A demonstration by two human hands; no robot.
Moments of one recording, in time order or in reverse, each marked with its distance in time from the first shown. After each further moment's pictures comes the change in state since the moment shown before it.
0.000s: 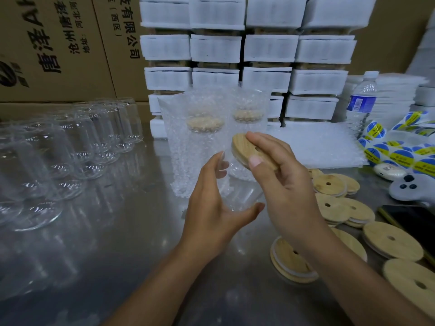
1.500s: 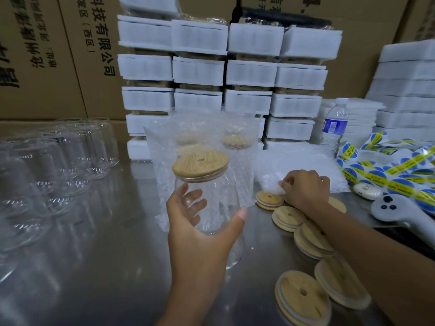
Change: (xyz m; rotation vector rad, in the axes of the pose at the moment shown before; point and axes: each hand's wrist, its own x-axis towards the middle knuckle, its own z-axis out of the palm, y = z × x) left_hand 0.016 -0.002 0.001 -0.466 0.288 -0.255; right_hand 0.099 0.129 -0.092 -1.334 0.120 0.400
